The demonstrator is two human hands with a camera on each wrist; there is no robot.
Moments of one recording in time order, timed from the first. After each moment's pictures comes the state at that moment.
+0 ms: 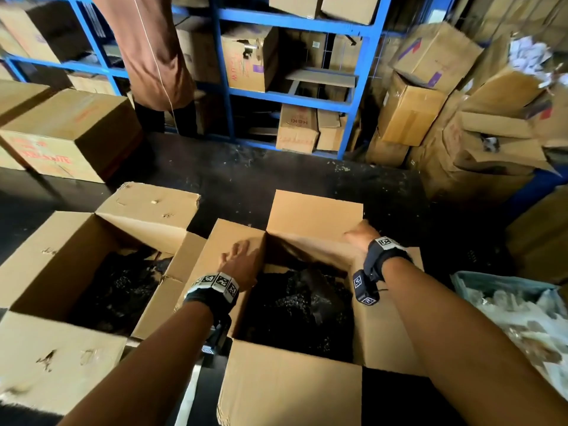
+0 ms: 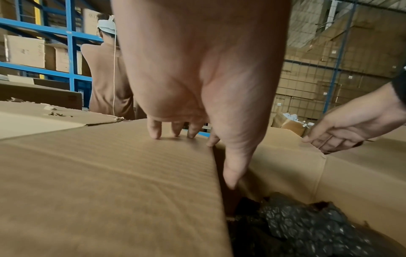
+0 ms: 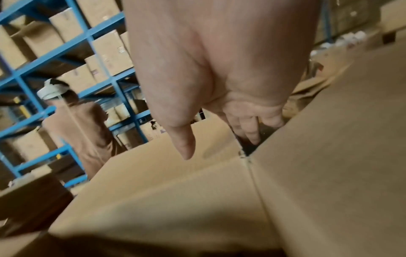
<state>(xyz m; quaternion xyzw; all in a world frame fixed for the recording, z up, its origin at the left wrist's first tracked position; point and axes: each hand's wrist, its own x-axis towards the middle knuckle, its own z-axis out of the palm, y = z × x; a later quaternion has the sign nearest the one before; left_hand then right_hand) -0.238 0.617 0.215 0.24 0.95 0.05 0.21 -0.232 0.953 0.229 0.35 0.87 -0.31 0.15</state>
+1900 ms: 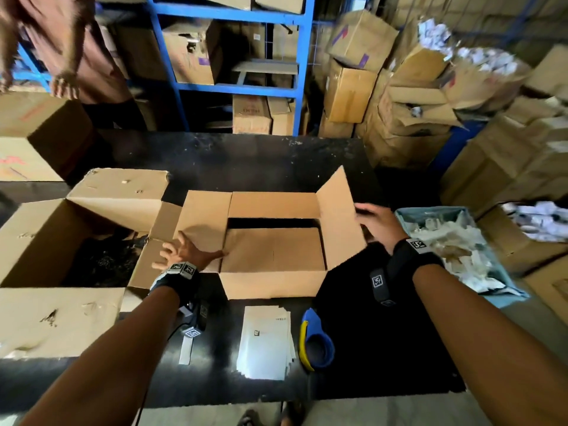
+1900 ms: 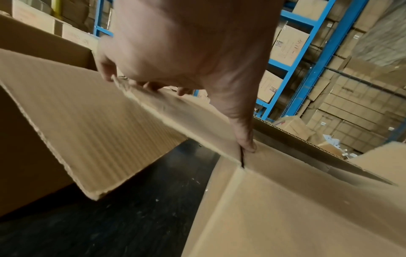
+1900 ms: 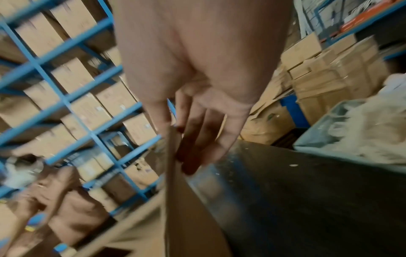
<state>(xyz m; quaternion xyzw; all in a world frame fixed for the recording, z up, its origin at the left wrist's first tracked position) -0.144 0.544 0.208 -0.07 0.97 0.15 0.18 0.020 0.942 0.276 0.32 0.78 -0.53 -0.09</state>
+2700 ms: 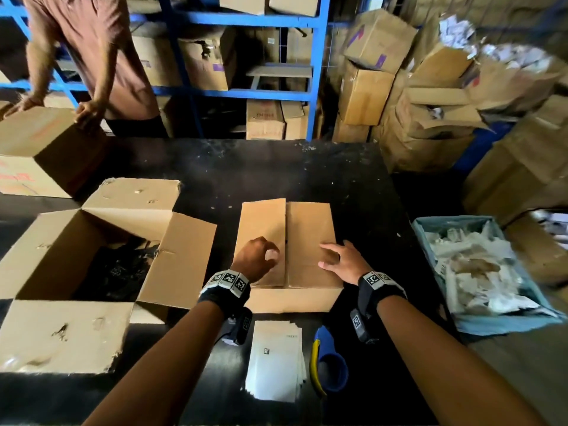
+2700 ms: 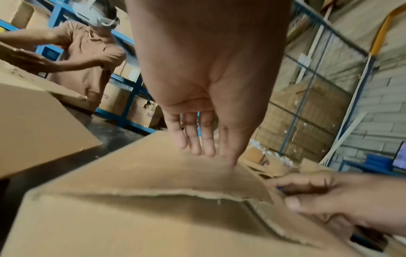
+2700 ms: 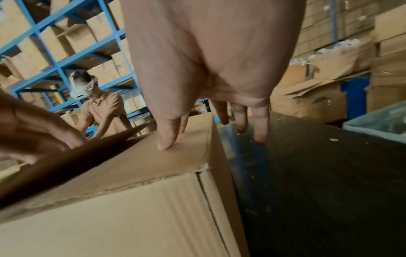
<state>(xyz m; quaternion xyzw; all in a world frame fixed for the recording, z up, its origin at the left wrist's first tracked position) -0.127 0.639 0.219 0.31 0.91 0.25 0.15 -0.016 0.890 0.188 0.21 0.92 -0.31 0.10</state>
